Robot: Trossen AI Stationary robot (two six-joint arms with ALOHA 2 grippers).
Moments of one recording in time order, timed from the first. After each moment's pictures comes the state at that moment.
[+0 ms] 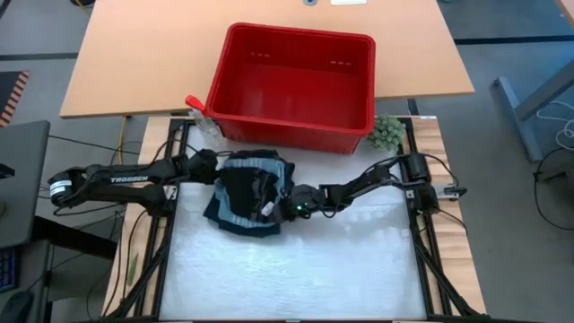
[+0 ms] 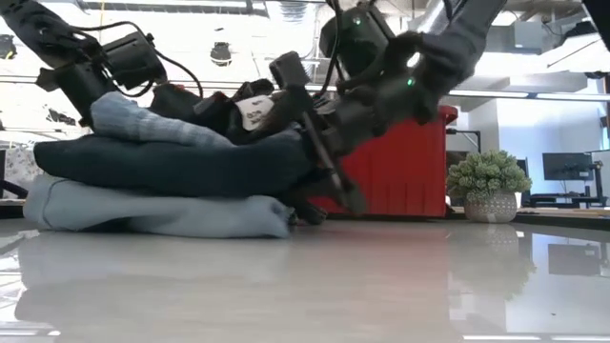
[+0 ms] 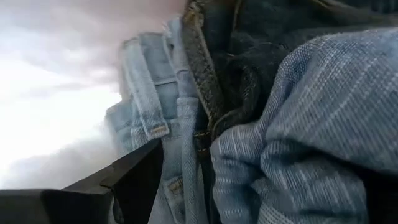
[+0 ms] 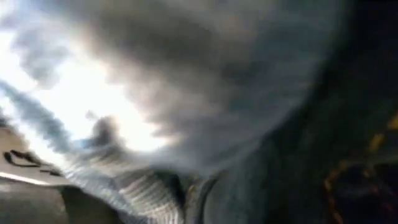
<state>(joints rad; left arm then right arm) 0.42 1.02 0.33 -0.28 -0.05 -0.93 0.03 2.06 1.03 0.57 -0.07 1.25</state>
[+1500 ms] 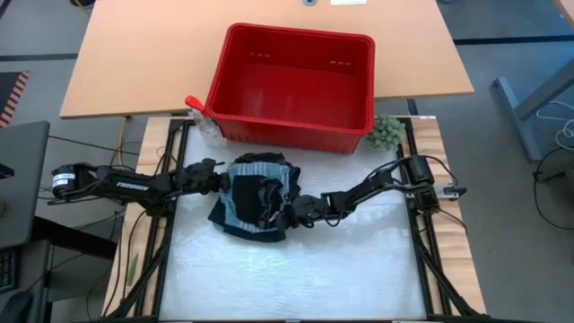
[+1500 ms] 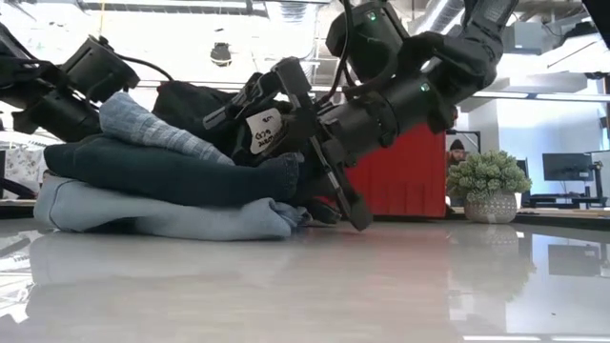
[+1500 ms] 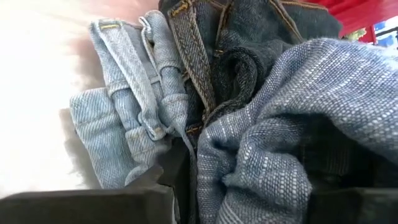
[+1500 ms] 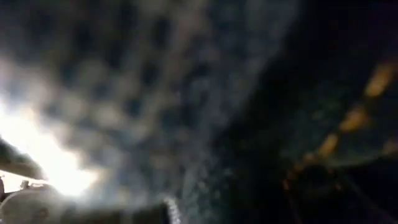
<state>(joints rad) 0.28 1.08 0.04 0.42 -0.07 -1.14 0.09 2.09 1.01 0.50 0.10 1.20</state>
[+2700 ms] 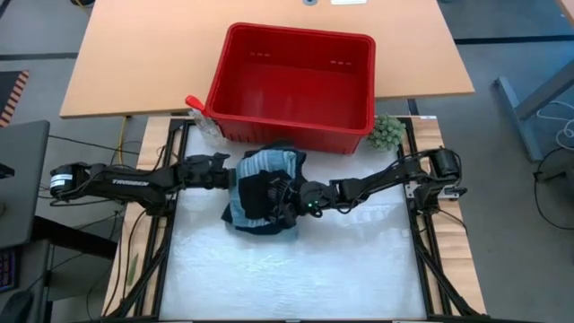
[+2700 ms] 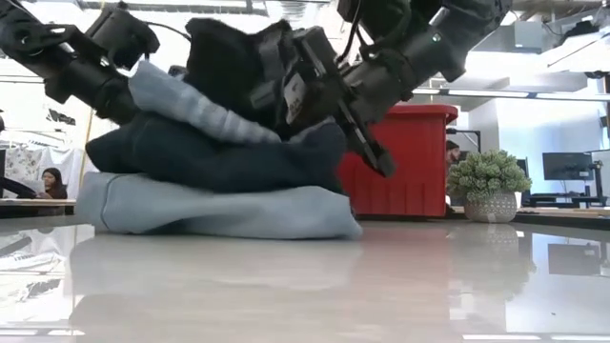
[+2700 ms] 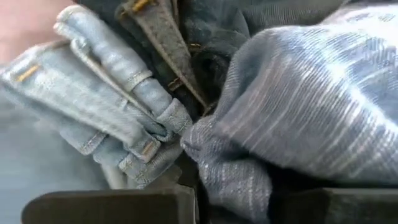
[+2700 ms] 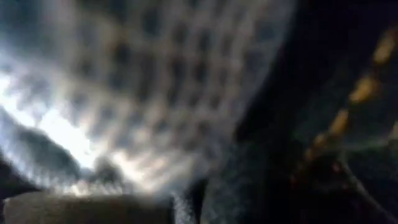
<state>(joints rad) 0.25 0.99 0.26 0.38 0.06 -1.16 0.05 1.78 1.01 0.27 0.12 1.02</state>
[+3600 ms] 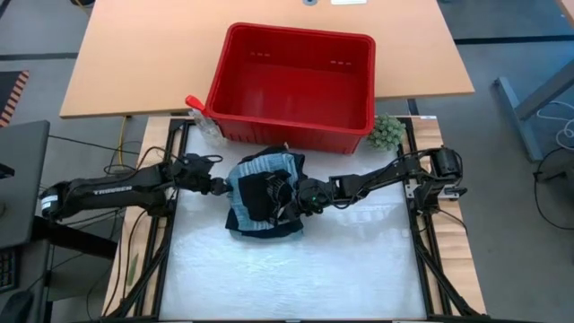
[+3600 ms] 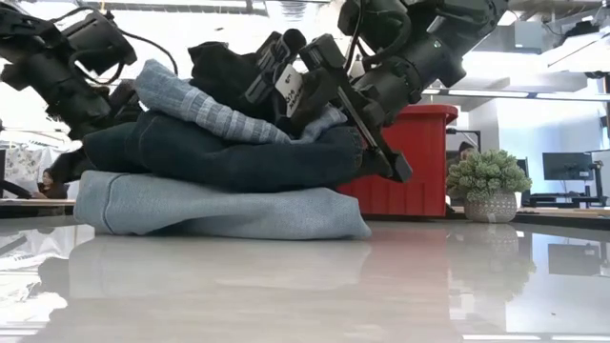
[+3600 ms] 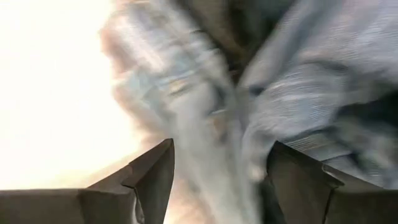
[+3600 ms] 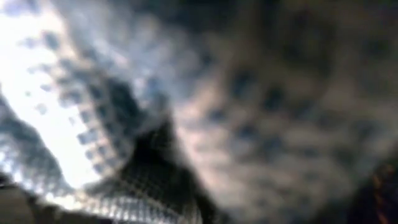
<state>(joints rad) 0.38 0.69 0.26 -0.23 0.20 -0.95 0.04 1.78 1.00 0.11 -0.07 1.15</state>
